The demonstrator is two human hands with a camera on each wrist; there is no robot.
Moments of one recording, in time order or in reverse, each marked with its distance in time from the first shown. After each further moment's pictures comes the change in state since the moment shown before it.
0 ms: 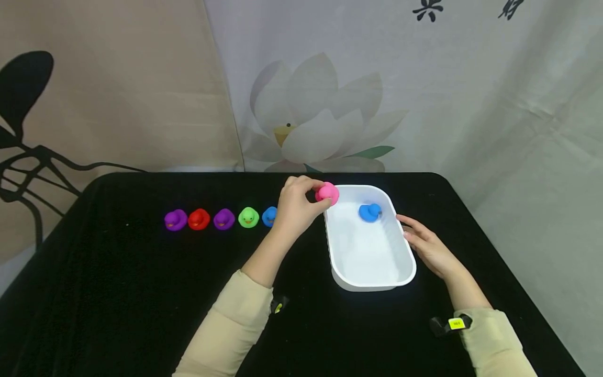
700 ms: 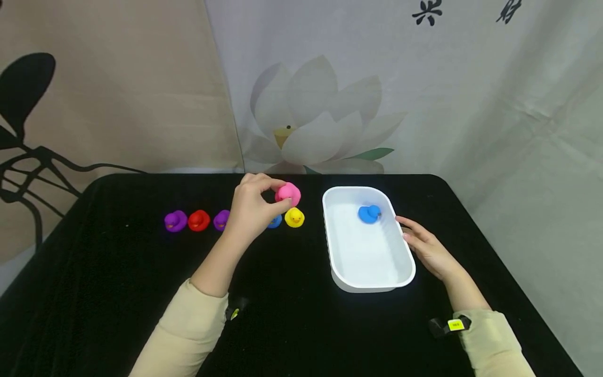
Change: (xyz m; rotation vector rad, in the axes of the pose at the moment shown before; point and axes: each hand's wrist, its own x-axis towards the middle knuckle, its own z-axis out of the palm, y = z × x) left_hand -0.016 -0.014 -0.079 0.015 0.011 0.012; right_hand 0.000 -0.002 0.002 0.021 -0.016 -0.011
